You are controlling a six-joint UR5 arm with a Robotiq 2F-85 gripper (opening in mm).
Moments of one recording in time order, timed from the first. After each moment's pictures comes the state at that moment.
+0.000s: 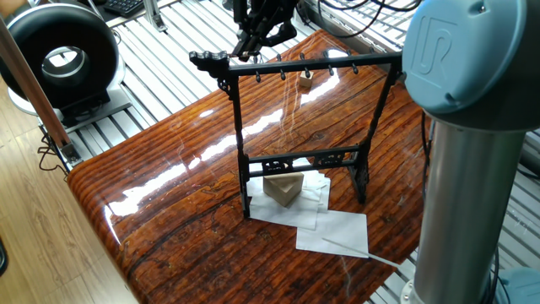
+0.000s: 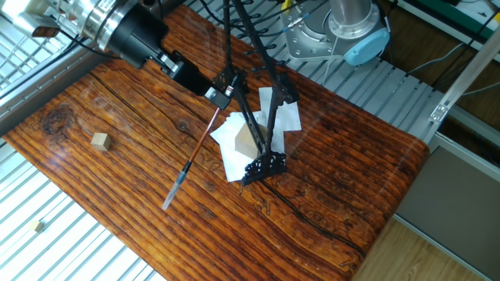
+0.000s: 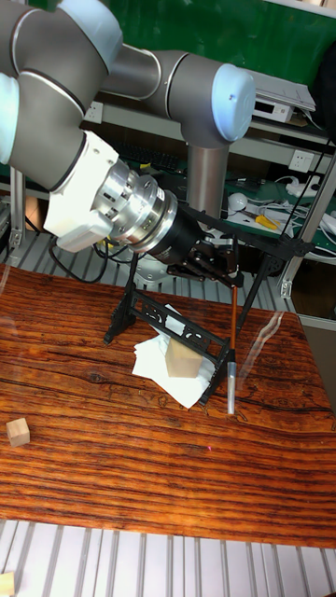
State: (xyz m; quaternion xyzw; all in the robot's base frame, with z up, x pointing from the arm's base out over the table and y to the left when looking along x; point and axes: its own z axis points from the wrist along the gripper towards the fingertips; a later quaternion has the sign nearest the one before) arm 0.544 0.102 0.298 -0.17 -0.85 -0.45 0.21
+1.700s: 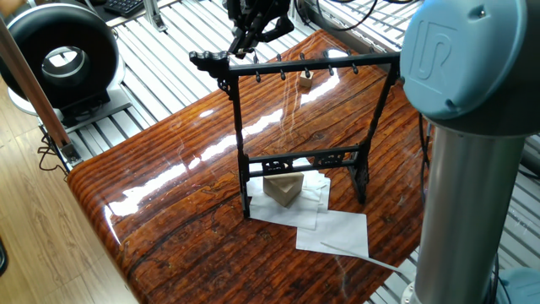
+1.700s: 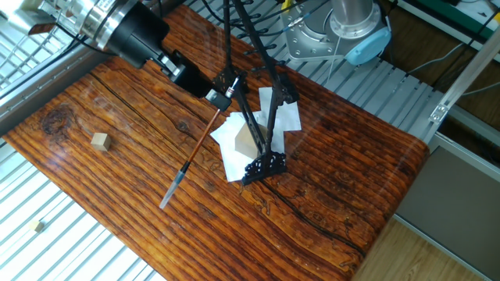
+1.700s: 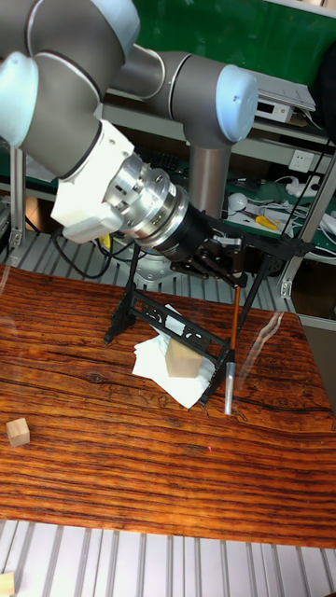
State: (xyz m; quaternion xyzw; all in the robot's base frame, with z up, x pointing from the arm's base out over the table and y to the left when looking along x) arm 0.545 0.106 0.302 -0.19 -0.86 -0.42 0.21
